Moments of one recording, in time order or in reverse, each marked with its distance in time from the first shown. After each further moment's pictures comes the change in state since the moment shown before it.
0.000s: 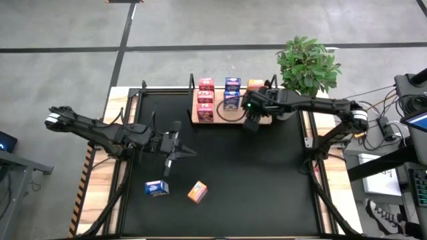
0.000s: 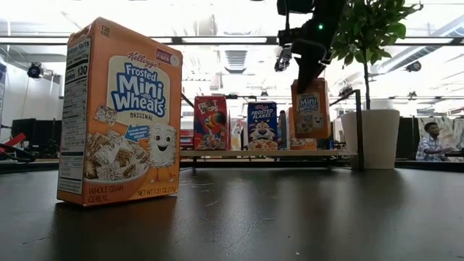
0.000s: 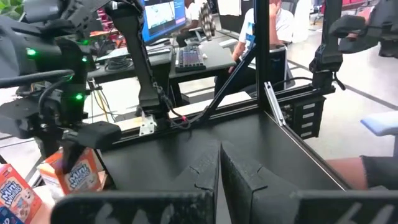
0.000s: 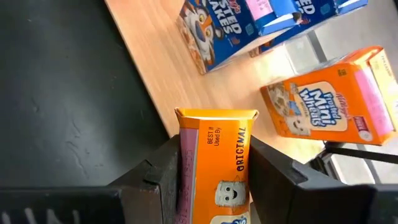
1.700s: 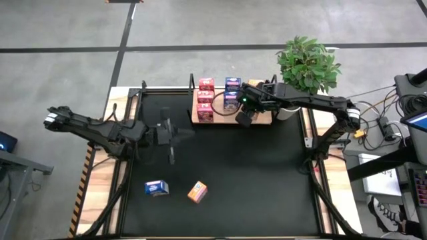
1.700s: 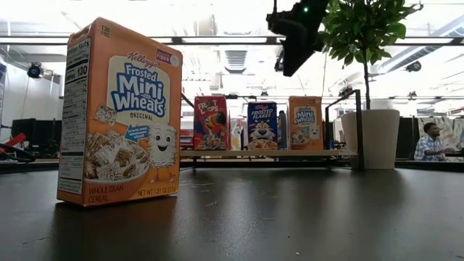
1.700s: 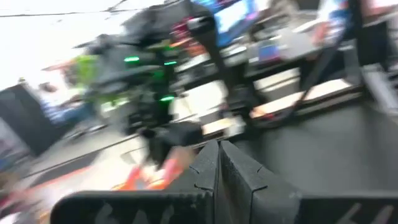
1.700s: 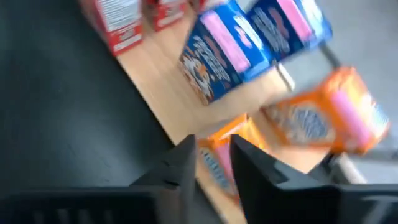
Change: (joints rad) left arm 0.000 -0.033 0.045 -0.005 -0.319 0.245; right arm 0.019 0.084 0.222 -0.096 0.004 0.145
